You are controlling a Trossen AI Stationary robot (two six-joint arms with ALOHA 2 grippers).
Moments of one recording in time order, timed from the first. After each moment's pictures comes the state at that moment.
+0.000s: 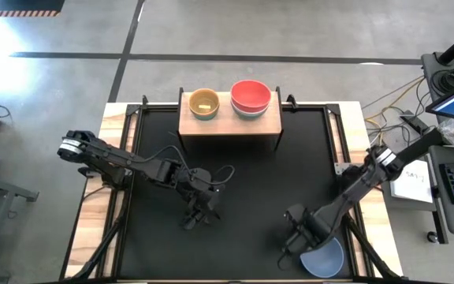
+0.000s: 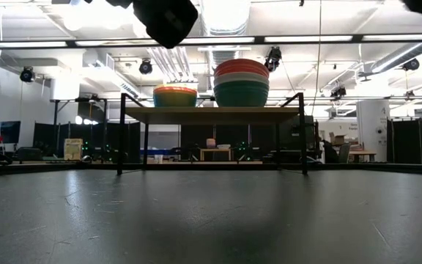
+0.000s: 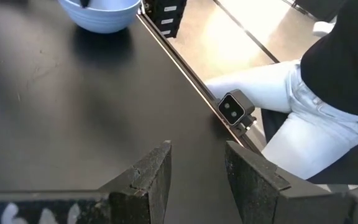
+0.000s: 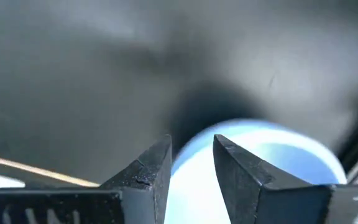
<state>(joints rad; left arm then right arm) -0.23 1.52 1.07 -0.18 0.46 0.02 0.69 1.72 1.39 -1.18 -0.09 1.89</state>
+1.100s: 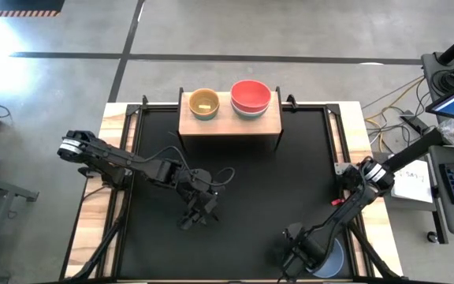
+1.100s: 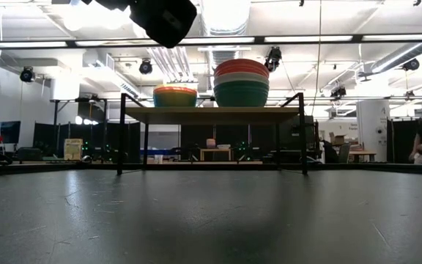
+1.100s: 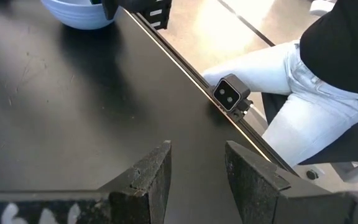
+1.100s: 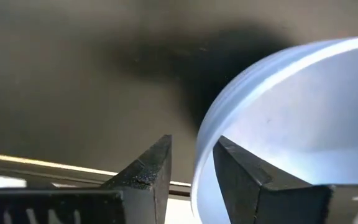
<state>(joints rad) -0.23 1.52 1.07 -0.23 0.48 0.12 0.78 1.90 1.46 -1.07 -0.18 2.09</state>
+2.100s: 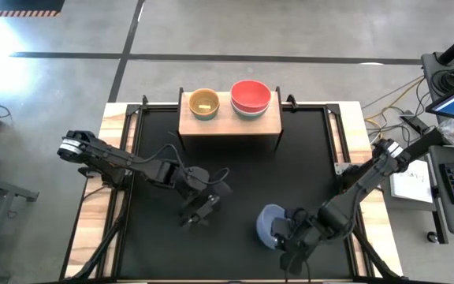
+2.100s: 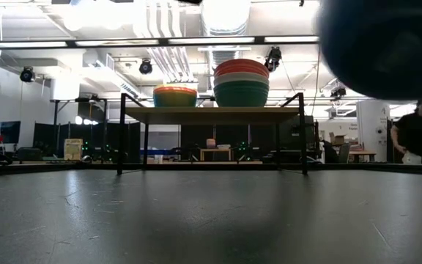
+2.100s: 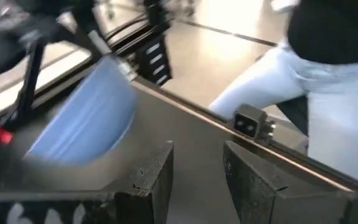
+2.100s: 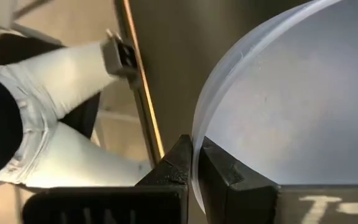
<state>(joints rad) -0.24 1.52 1.07 -0.04 0.50 0.43 0.70 1.64 1.45 -0.84 0.07 1.01</state>
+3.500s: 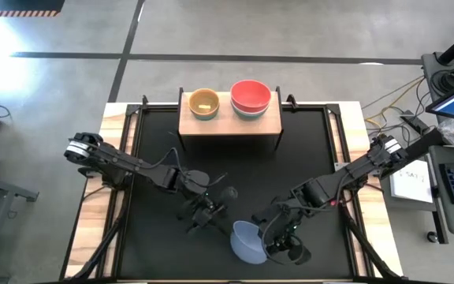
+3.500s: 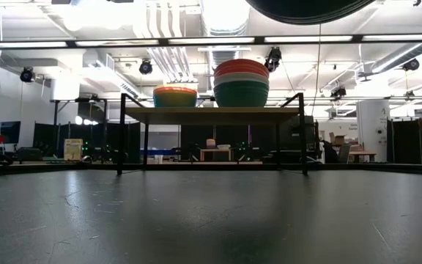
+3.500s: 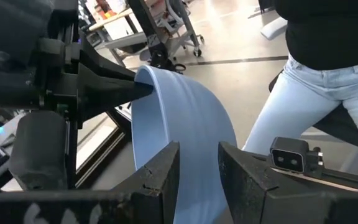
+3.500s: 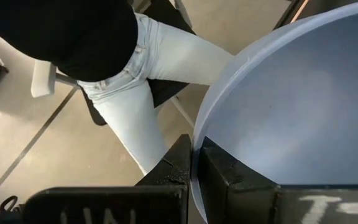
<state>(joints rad) -0.27 1.60 1.07 0.27 0.51 0.61 0.47 1.62 1.45 -0.55 -0.48 0.16</state>
